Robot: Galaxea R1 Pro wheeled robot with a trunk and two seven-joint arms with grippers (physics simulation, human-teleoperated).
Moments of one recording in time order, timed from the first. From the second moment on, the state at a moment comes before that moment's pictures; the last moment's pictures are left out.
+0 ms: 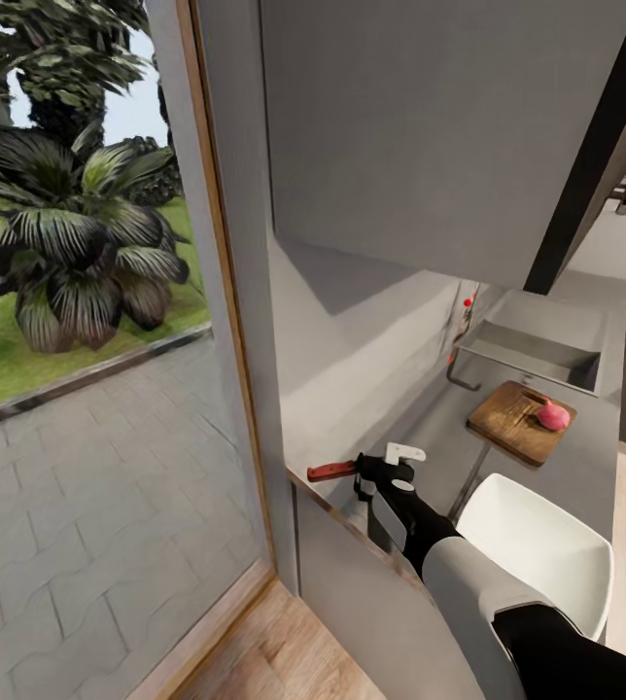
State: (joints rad) left arm 0.41 -0.08 0.25 -0.71 -0.07 -0.67 -0.06; right arm -0.88 0.17 0.10 -0.37 -0.23 -0.02 -0.30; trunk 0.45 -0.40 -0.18
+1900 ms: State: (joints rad) left arm 0.41 -0.08 0.25 -0.71 -0.07 -0.67 -0.06; right arm -0.88 0.17 0.10 -0.52 -0.24 0.00 -0.38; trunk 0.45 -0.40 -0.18
